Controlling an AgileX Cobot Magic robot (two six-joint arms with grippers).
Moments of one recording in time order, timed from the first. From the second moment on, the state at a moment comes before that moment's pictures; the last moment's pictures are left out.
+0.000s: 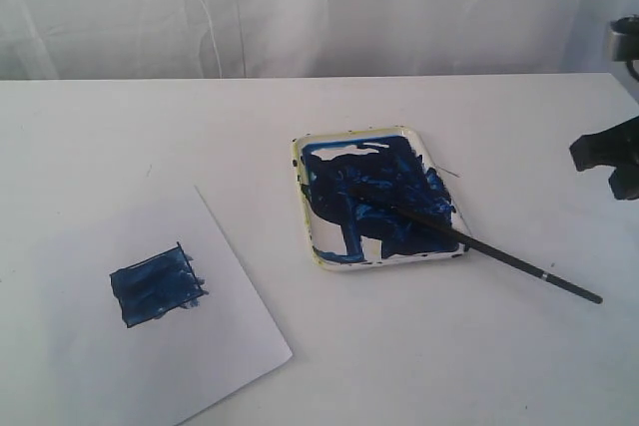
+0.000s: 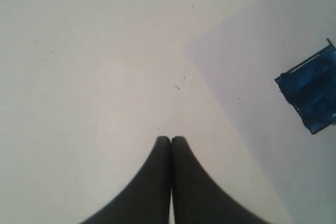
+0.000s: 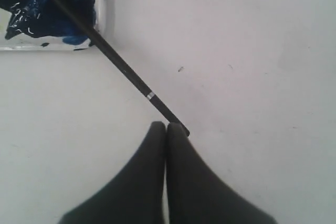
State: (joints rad) left arm 0.06 1.18 -1.11 0.00 1.07 0.15; right arm -0.02 1.32 -1.00 0.13 0.88 -0.20
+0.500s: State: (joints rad) left arm -0.04 0.60 -0.94 0.13 1.05 0.00; right arm -0.02 0.72 -0.90 0.13 0.92 -0.19
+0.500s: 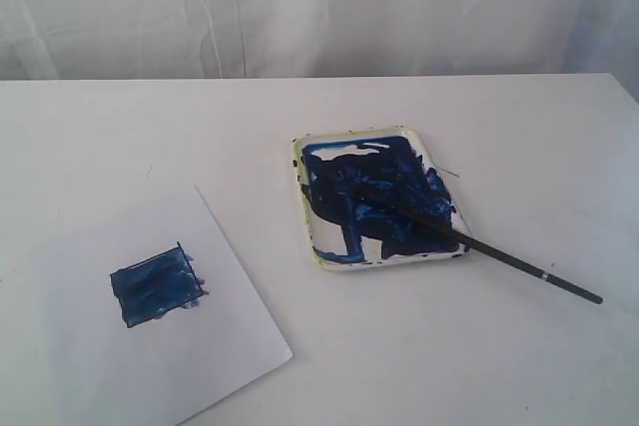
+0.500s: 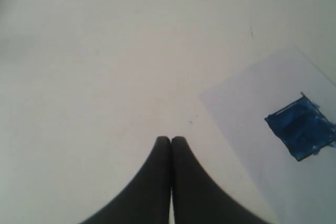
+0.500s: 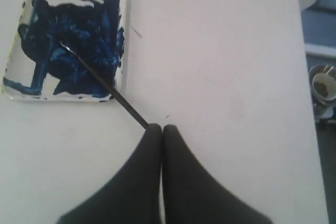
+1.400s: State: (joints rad) left arm -0.04 0.00 -0.90 0.12 1.13 -0.01; right arm -0.02 0.00 -0.75 0.10 0.95 -0.19
